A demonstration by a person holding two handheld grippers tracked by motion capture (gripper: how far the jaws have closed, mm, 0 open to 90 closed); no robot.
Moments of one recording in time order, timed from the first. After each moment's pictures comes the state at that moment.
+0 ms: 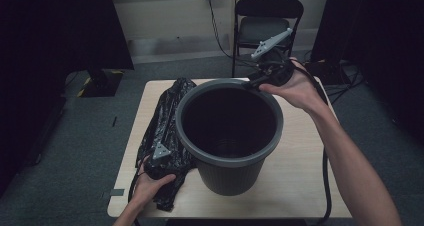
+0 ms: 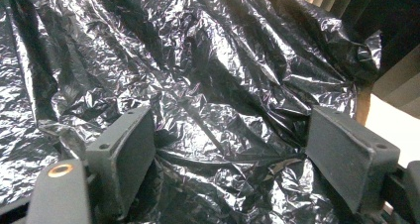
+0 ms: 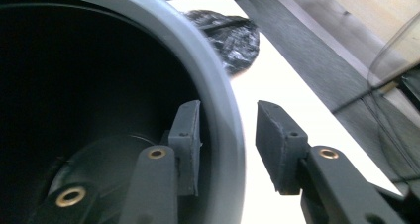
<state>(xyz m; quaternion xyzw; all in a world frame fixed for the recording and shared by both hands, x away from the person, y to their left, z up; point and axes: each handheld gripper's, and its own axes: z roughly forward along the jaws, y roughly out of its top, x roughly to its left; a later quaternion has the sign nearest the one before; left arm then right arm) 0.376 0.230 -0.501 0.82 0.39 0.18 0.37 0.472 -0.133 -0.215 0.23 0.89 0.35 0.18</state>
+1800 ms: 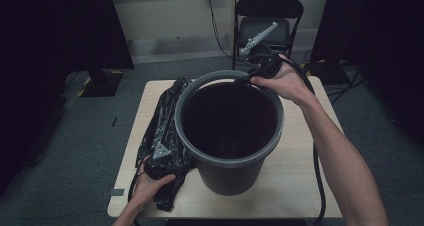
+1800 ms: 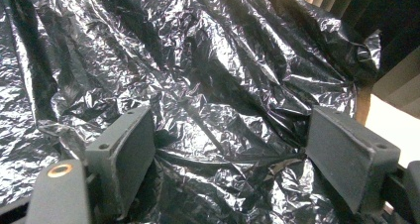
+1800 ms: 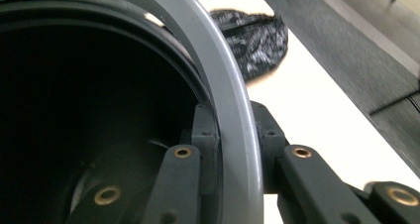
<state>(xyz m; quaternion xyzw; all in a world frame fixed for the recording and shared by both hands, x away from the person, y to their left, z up) 0.376 0.230 -0.501 0.82 0.39 0.18 0.37 0.501 -0.118 -0.220 0.22 0.90 0.36 0.11</state>
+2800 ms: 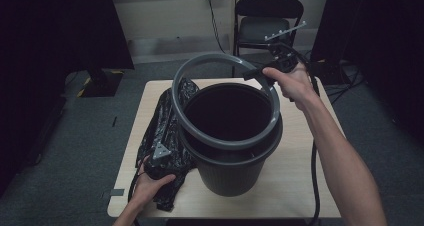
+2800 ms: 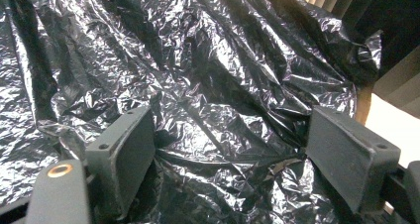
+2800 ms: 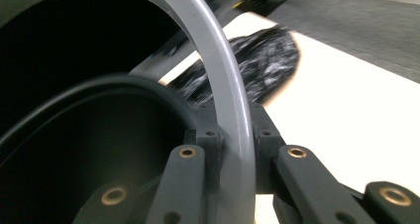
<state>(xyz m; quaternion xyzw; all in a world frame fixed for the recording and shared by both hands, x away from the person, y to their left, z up) 0.376 0.230 -0.501 0.82 0.39 0.18 0.37 0.515 -0.160 -0.229 0.36 0.81 0.46 0.00</state>
